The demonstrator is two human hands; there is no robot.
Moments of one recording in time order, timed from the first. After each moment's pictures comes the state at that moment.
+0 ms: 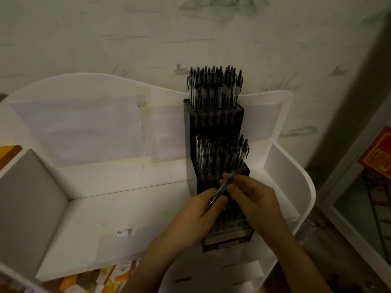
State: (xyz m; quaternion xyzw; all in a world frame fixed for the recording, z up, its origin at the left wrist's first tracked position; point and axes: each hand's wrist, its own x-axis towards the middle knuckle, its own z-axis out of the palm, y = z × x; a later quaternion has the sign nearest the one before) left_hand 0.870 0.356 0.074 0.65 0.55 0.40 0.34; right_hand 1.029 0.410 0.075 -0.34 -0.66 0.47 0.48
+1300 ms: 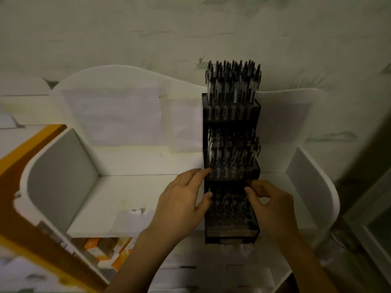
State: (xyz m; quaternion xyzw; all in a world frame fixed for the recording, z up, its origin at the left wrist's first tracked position) left_hand 0.868 0.335 0.074 0.63 0.73 0.26 -0.06; right_hand 1.061 0.456 0.022 -0.40 -0.74 0.24 0.48
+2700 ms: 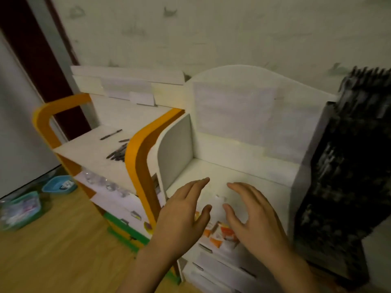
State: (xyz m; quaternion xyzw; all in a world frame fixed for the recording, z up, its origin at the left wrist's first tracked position) left_hand 0.804 0.161 0.069 0.44 0.84 0.29 -0.13; right_hand 0.909 0.320 0.047 -0.15 -0.90 0.27 0.30
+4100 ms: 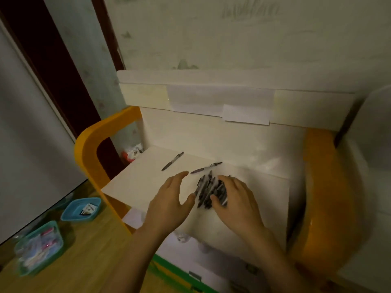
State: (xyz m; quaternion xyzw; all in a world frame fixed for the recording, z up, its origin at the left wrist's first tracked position) left_hand 0.273 -0.055 0.033 0.37 0.88 0.29 -0.06; right_hand 0.379 0.109 0.004 -0.21 -0.91 0.25 0.25
